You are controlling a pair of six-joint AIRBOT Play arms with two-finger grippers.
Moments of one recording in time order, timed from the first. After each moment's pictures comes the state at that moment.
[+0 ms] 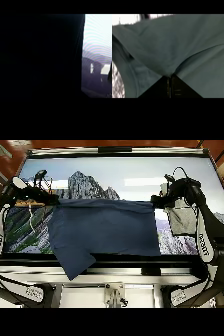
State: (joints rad) left arm 0.13 -1.71 1.54 1.16 -1.17 -1.12; right arm -0.02 -1.74 1.54 1.87 -1.18 -1.61
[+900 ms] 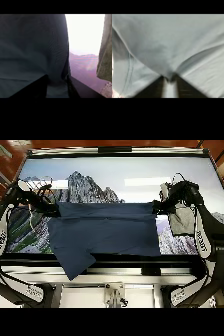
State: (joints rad) left arm 0.14 -1.77 1.55 1.23 -1.40 -1.24; right arm -0.04 -1.79 1.54 1.84 -1.25 -1.55
